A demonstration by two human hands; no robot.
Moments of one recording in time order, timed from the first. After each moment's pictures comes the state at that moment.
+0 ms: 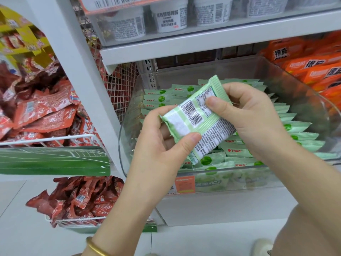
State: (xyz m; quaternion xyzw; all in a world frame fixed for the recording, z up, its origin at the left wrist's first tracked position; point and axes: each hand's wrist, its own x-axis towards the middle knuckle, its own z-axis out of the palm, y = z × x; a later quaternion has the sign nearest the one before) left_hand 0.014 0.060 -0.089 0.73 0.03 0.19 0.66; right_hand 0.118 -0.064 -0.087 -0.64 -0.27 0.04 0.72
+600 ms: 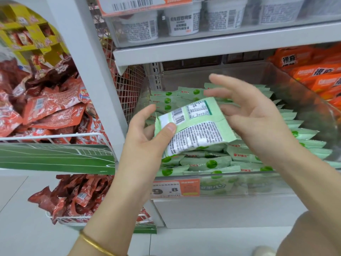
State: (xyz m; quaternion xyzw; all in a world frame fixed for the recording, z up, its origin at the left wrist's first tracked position) left_hand 0.016 0.084 -0.091 0.68 0.19 0.20 0.68; right_hand 0.120 -0.069 -0.088 -0.62 -0.35 0.09 0.69
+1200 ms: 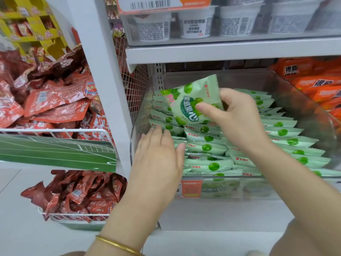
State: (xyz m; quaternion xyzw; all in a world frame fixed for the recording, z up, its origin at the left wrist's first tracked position) left_hand 0.019 0.086 -0.125 0.97 0.15 0.15 0.13; right_hand 0.137 -0.032 -0.089 -0.78 -0.30 -0.10 0.53
